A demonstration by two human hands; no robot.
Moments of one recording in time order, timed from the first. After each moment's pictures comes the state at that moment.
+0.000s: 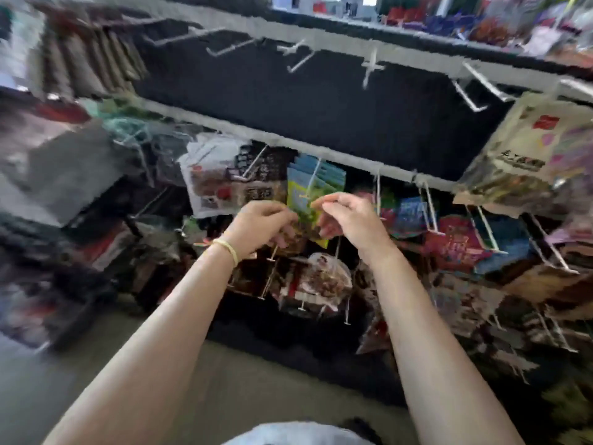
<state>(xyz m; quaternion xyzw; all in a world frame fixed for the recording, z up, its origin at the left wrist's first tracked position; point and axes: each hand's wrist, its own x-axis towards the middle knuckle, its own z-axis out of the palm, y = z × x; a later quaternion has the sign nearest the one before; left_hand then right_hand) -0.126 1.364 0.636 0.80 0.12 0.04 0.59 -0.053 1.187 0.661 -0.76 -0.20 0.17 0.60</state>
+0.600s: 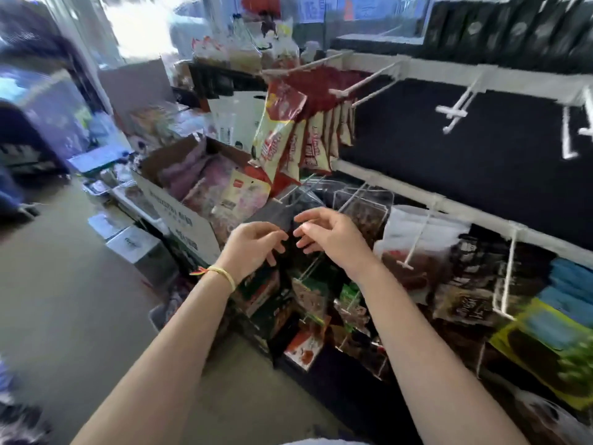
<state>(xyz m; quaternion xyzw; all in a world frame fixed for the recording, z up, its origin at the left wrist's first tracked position) -0.173 1.796 0.638 0.79 0.33 0.19 0.48 -0.042 1.670 0.648 -0.67 -0.35 0.31 0.58</state>
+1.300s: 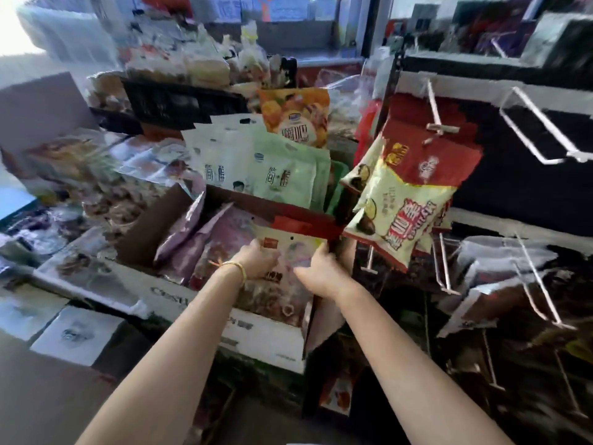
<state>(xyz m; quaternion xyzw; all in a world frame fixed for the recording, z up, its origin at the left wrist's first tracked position) -0.080 2.136 0.576 0.87 0.32 -0.11 0.35 -0.041 1.968 0.601 -0.90 -0.17 0.30 0.28</state>
